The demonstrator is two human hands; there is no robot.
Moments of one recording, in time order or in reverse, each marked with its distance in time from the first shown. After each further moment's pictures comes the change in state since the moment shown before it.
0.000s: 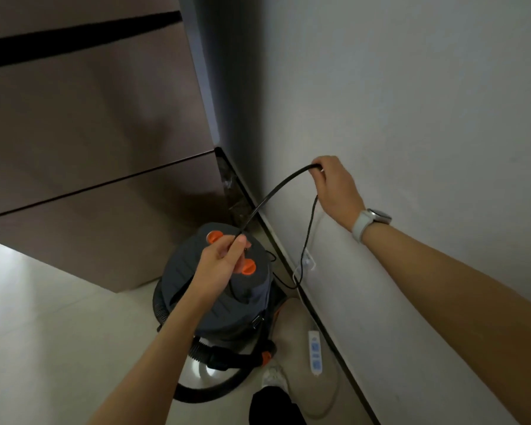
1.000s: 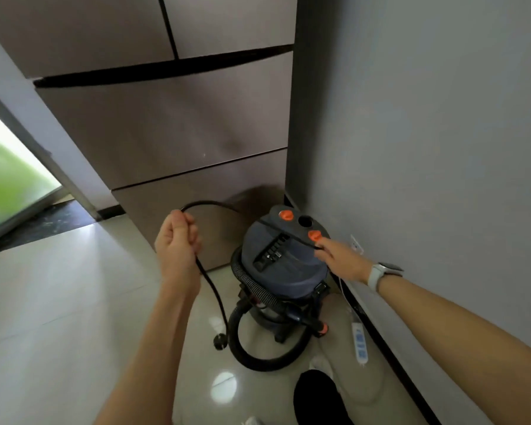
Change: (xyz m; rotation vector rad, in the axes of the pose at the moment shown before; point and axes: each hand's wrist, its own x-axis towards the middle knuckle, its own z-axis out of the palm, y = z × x) left_hand -0.192 -0.025 -0.222 -0.472 0.482 0.249; right_hand -0.222 -0.164 0.087 -0.004 -0.635 0.131
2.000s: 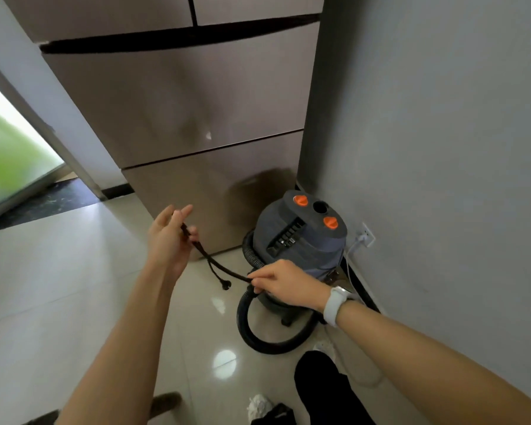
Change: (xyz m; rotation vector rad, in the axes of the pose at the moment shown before) left_hand 0.055 -0.028 -0.069 -0.147 0.078 -0.429; right_hand -0.011 -0.126 0.088 0.250 -0.222 -0.117
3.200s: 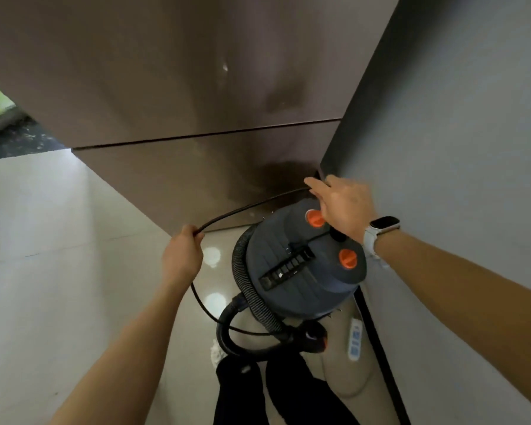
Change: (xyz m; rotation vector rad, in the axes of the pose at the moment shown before) left_hand 0.202 -0.098 0.047 1.397 0.120 0.084; right_hand 0.232 0.098 -0.209 -1.035 0.534 -0.340
